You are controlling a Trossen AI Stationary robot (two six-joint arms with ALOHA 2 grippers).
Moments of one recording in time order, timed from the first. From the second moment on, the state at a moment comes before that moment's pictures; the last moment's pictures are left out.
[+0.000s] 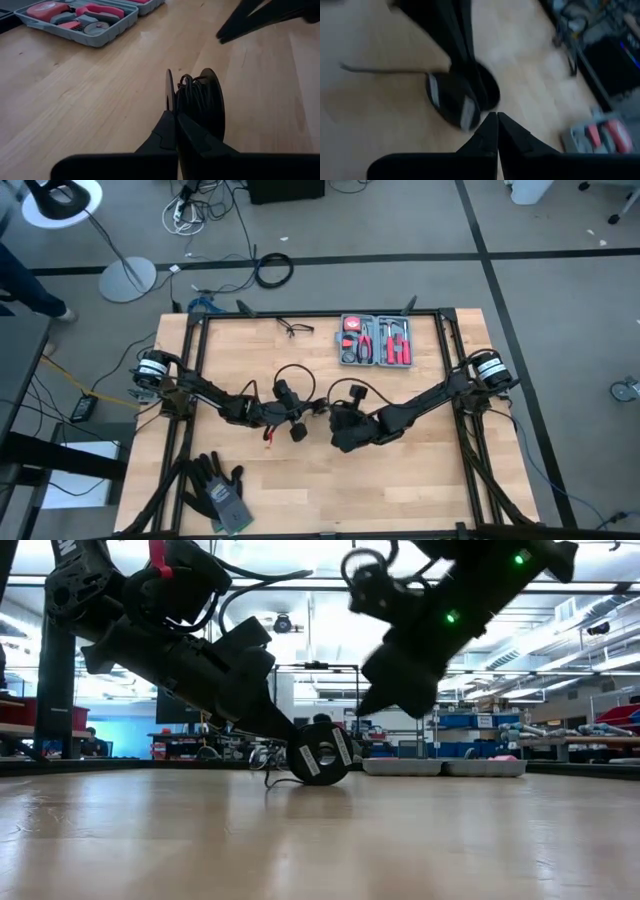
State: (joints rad) left arm -0.20 1.75 0.58 0.66 -0.52 -0.32; right arm 0.35 1.84 1.10 -0.23 0.85 0.24
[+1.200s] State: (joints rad) left arm -0.20 1.75 0.58 0.68 -0.51 -0.33; right arm 0.32 2.01 0.93 0.61 0.42 0.01
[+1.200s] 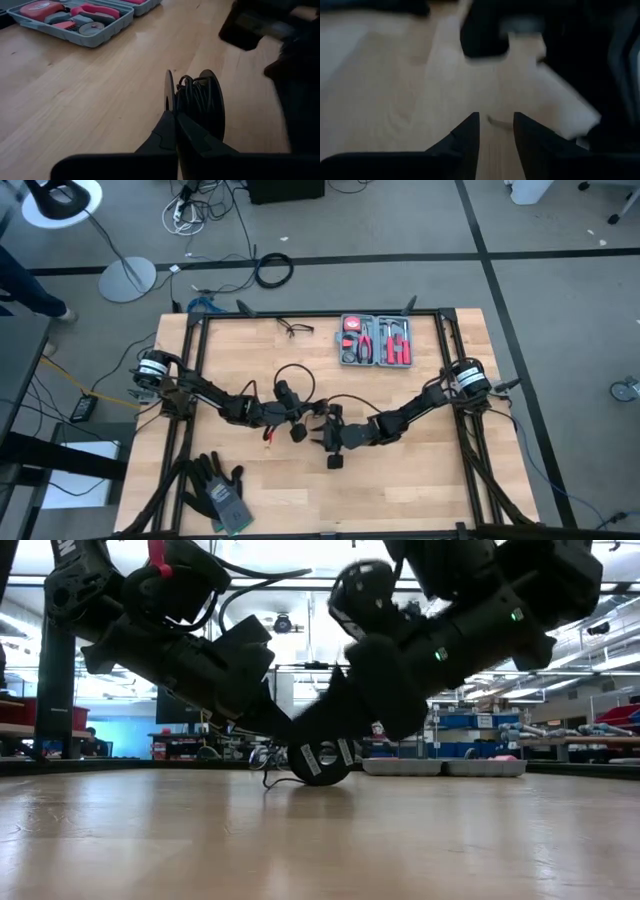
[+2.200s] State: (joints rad) left arm -0.20 1.75 0.58 0.69 -0.51 -0.33; right arm 0.32 2.13 1.03 0.56 0.44 0.00
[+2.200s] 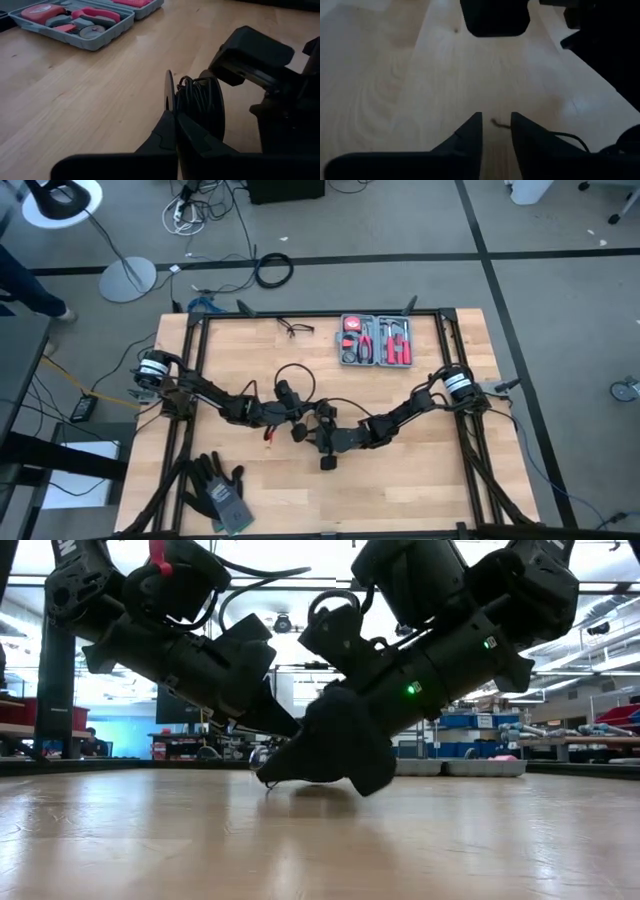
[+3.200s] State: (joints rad) left arm -0.20 1.75 0.58 0.69 -0.48 -0.35; right arm 0.35 1.82 1.03 -0.05 0.83 0.16
